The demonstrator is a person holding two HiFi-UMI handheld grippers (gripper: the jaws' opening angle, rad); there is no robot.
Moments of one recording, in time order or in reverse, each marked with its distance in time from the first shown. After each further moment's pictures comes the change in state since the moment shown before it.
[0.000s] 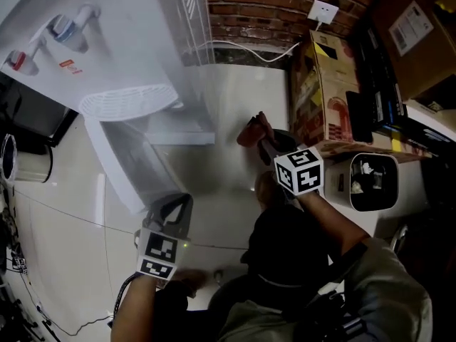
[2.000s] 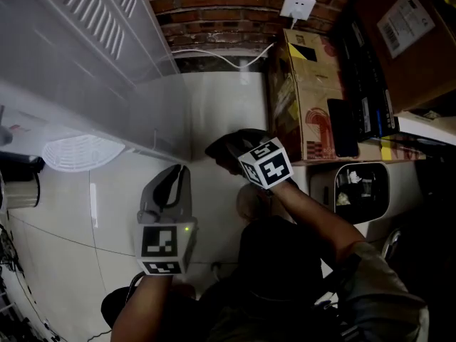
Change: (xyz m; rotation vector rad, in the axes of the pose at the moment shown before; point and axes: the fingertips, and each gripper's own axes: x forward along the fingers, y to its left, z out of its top) left arm 0.082 0.030 0.140 -0.216 -0.221 0.176; right arm 0.064 -0.039 -0.007 -0.027 0.147 0.092
